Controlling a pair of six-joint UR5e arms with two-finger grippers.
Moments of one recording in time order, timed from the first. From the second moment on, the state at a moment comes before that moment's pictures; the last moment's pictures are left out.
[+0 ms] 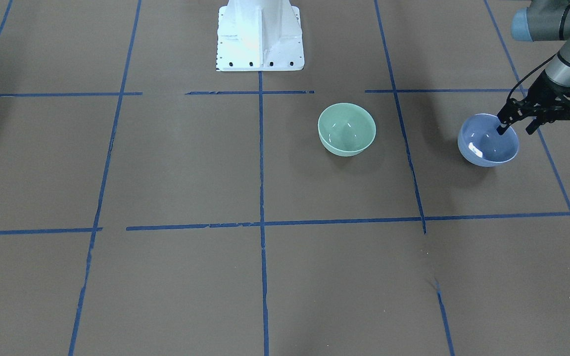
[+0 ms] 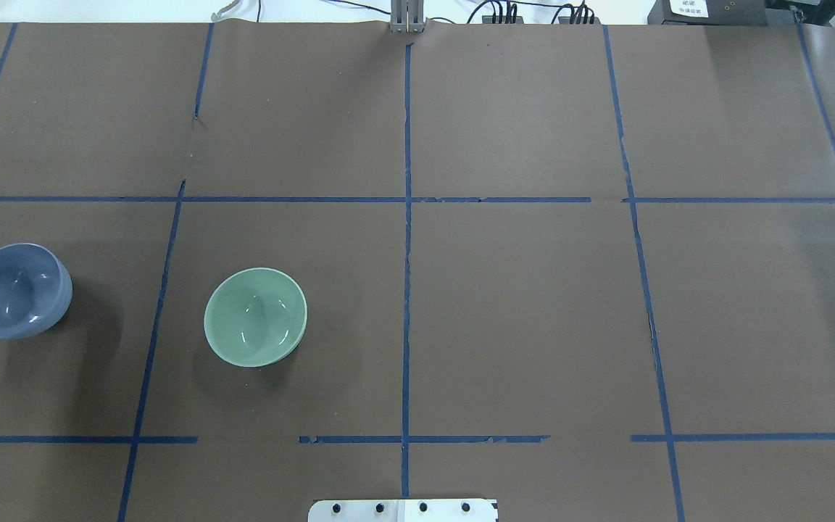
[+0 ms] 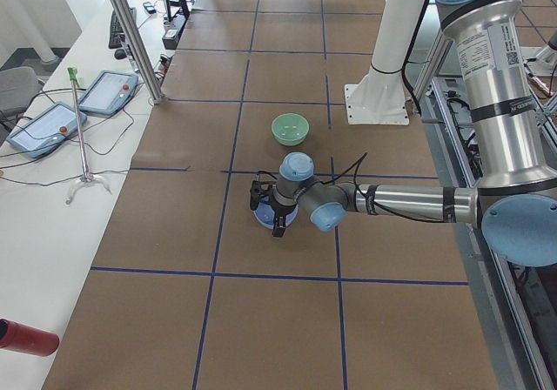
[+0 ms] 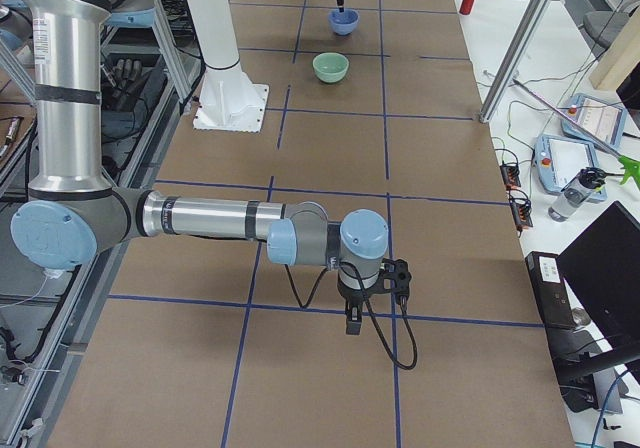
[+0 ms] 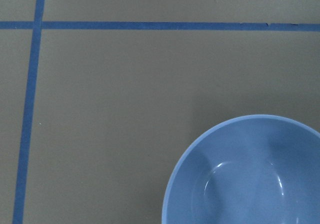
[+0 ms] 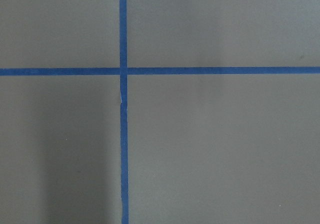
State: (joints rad) left arm -0.96 -1.29 -1.76 -2.39 -2.07 -0.91; right arm 1.58 -1.63 1.62 -1.55 2.28 0.03
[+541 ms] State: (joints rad) left arm -0.95 -1.29 -1.75 -2.39 -2.07 -0.92; right arm 1.58 -1.63 1.62 -1.55 2.28 0.03
